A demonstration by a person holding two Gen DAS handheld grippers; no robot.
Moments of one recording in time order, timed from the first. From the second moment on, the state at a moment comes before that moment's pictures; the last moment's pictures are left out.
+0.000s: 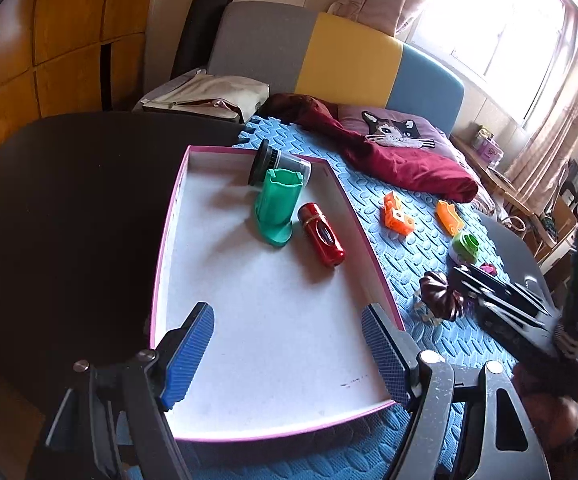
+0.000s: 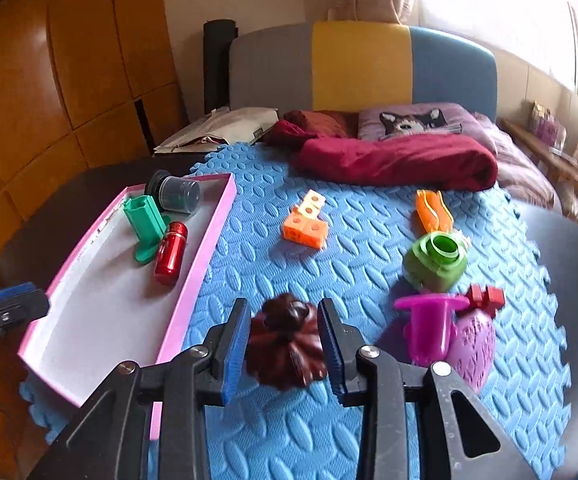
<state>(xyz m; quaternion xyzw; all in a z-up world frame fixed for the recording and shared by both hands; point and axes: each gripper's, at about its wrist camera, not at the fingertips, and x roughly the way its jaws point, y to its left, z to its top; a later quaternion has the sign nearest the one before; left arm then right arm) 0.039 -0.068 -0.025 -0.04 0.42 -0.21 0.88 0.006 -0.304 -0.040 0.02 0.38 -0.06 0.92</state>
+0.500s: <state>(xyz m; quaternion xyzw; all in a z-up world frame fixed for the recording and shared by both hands) 0.028 -0.065 -0.022 -0.01 0.41 -0.18 0.89 0.005 -0.297 -0.045 0.00 0.37 -0.08 0.92</state>
